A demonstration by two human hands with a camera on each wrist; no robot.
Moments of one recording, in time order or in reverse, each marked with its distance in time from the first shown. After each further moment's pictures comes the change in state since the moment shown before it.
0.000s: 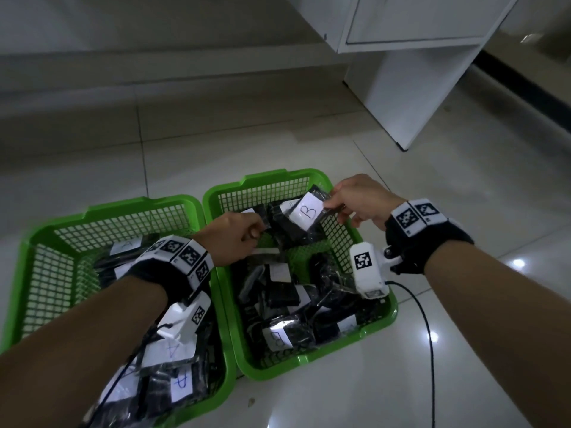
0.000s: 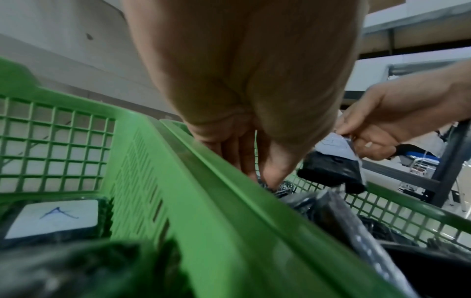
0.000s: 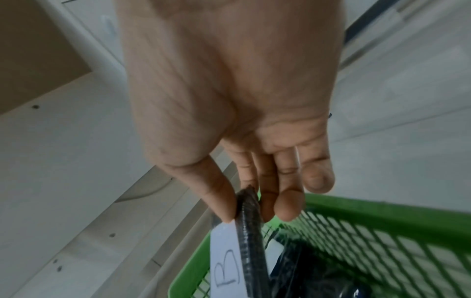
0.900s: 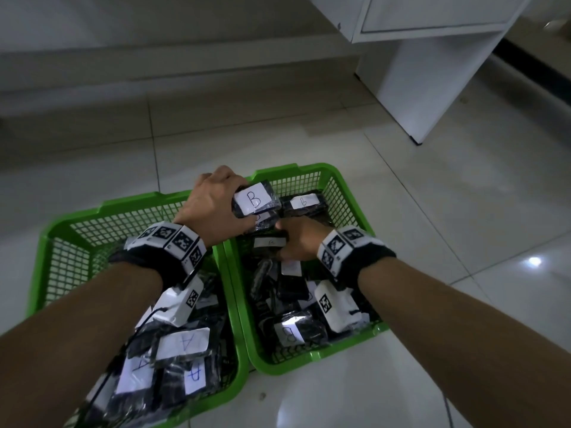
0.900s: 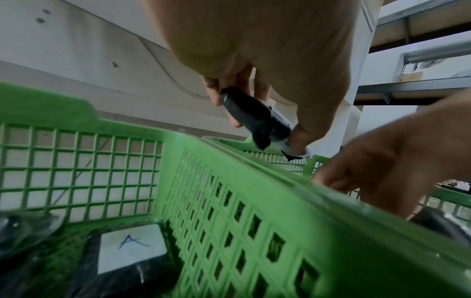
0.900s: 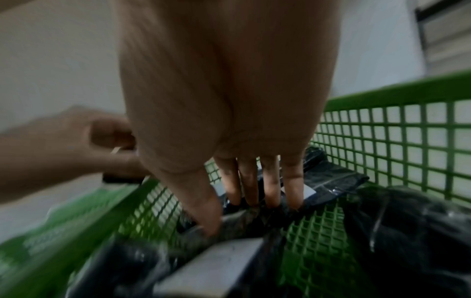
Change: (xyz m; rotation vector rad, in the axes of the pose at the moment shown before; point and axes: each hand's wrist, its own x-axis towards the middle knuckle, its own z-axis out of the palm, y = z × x) left_hand -0.002 -0.021 -0.031 0.305 0.352 -0.022; right_hand -0.005 -0.011 0.113 -0.677 -0.294 -0.226
